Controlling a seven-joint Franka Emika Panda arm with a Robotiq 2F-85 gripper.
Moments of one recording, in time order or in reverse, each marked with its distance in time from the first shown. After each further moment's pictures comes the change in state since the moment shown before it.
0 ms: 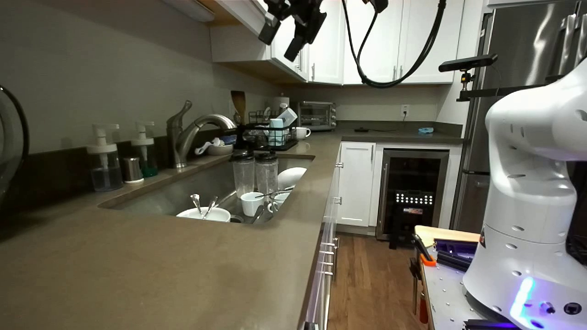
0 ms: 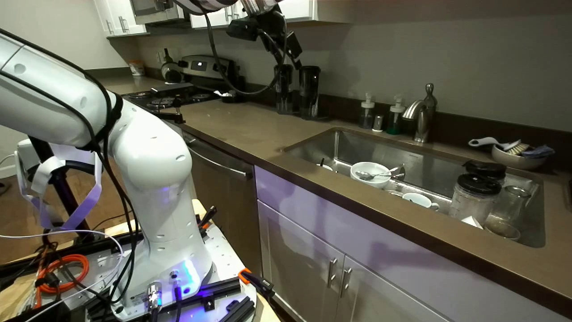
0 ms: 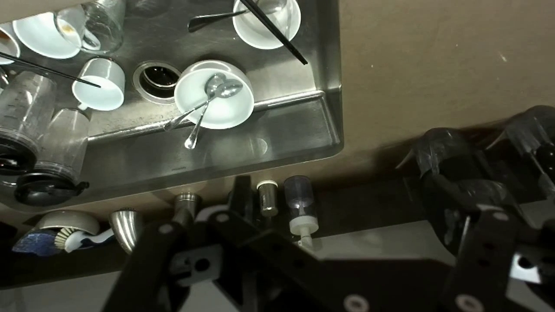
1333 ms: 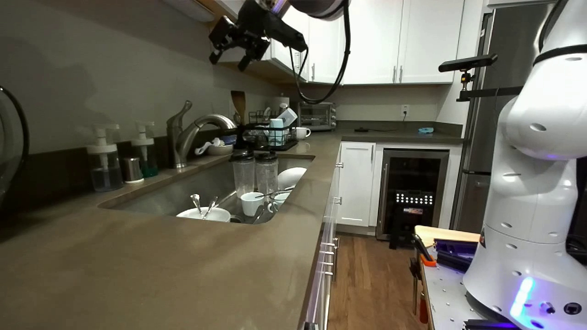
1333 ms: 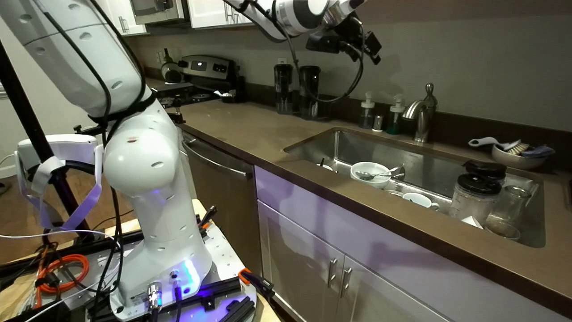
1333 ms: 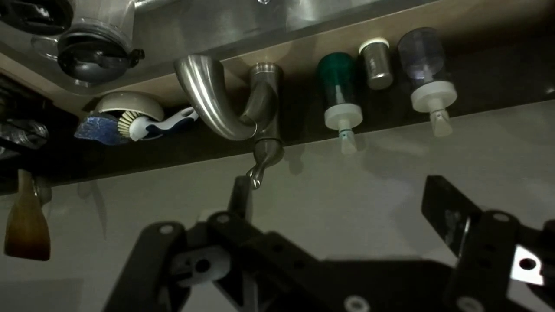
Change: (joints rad) arm -0.283 0.523 0.007 0.274 -0.239 0.490 0.055
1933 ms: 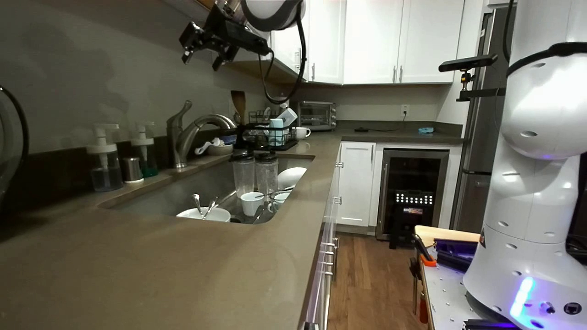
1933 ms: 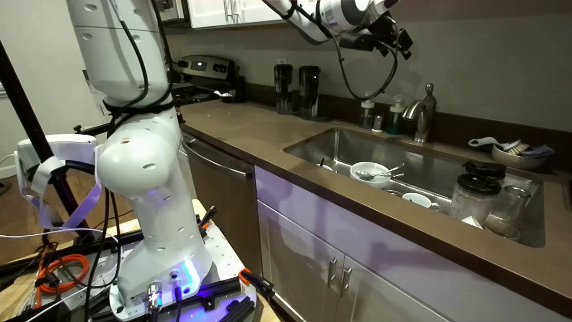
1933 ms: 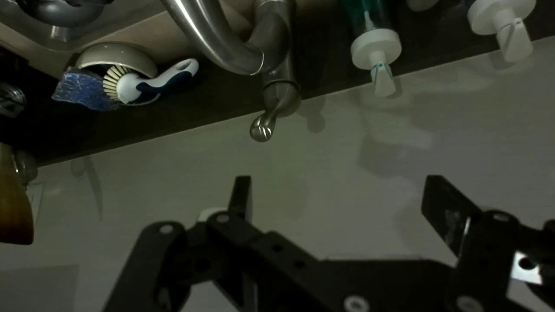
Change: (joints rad) arm -0.083 0.336 0.054 0.378 -0.198 -0.020 0.175
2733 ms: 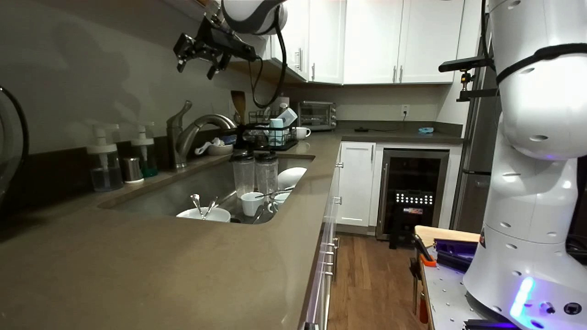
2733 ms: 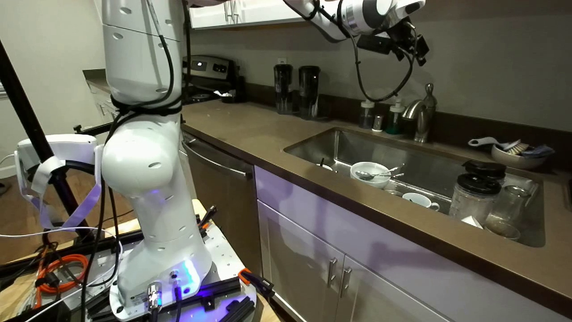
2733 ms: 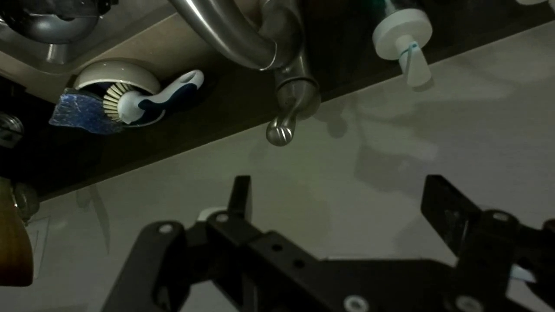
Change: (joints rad) arm 0.067 0.172 -0.080 0.225 0.076 -0.113 -0.025
